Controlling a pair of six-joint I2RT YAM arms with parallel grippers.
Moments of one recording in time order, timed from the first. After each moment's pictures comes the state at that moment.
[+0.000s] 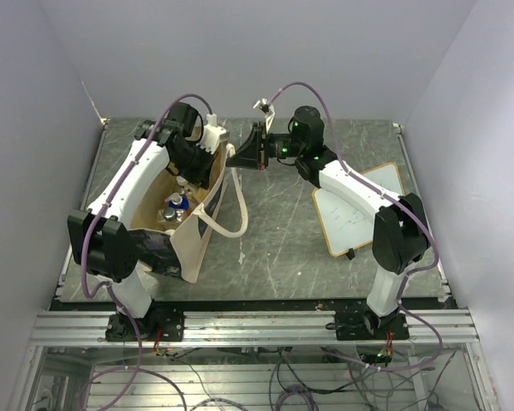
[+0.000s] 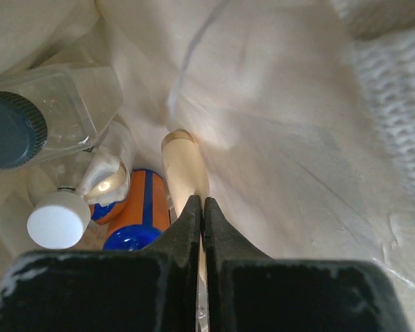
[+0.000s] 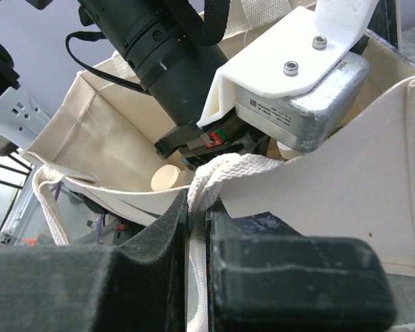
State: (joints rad) left arm -0.32 1.70 1.70 -1.13 0.34 0.28; right arm 0.55 1.83 1.48 0.35 -1.04 0.43
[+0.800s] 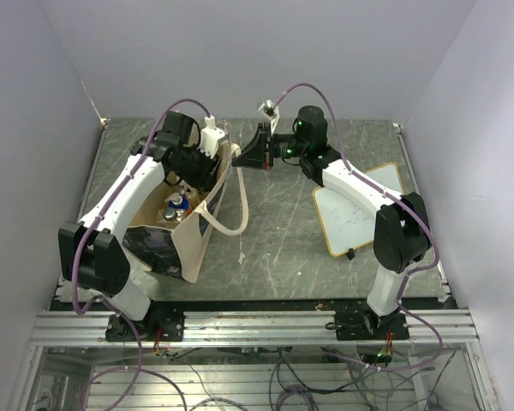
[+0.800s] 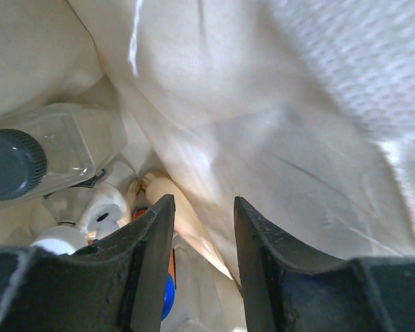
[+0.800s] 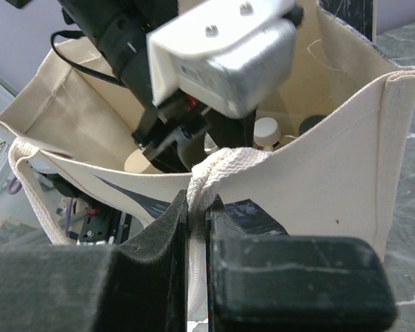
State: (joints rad) left arm -0.32 1.60 1.48 -0.87 0.40 0.30; right arm 0.51 1.83 1.47 0.31 -1.07 0.30
